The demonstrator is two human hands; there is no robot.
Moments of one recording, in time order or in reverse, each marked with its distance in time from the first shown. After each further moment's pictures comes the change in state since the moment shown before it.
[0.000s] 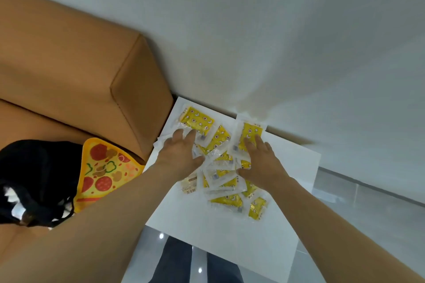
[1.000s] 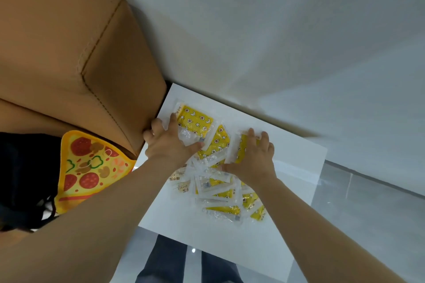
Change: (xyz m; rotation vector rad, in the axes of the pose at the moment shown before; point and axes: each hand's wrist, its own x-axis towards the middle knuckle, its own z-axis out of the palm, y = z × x) left_hand 0.037 -0.015 0.021 -0.190 0.070 -0.298; right_hand 0.021 -0.023 0.025 0.214 0.063 0.257
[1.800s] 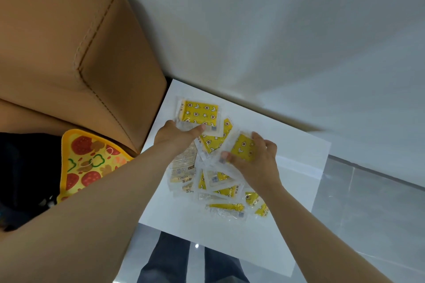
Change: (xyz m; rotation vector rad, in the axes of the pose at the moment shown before) left_hand 0.016 0.006 -0.007 -0.381 -0.140 -0.140; right_hand -0.018 0.008 0.009 0.429 0.084 0.031
